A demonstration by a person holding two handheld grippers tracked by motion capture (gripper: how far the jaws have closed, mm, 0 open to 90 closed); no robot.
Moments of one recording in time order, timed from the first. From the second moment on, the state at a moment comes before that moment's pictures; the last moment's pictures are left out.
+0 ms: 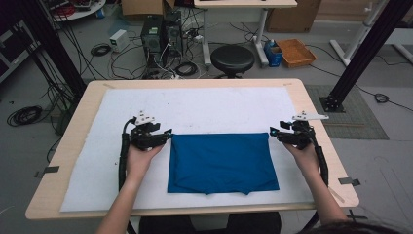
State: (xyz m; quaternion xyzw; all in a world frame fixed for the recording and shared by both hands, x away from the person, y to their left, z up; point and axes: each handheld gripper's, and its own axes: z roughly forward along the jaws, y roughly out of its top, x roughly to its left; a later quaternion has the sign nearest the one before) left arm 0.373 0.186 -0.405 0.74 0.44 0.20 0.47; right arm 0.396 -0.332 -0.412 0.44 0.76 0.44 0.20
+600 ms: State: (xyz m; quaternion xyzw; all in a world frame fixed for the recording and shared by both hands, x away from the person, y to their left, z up) left arm 0.349 0.211 -0.401 0.70 0.39 0.21 0.56; right arm 0.390 -0.353 -0.393 0.42 0.75 0.47 0.19
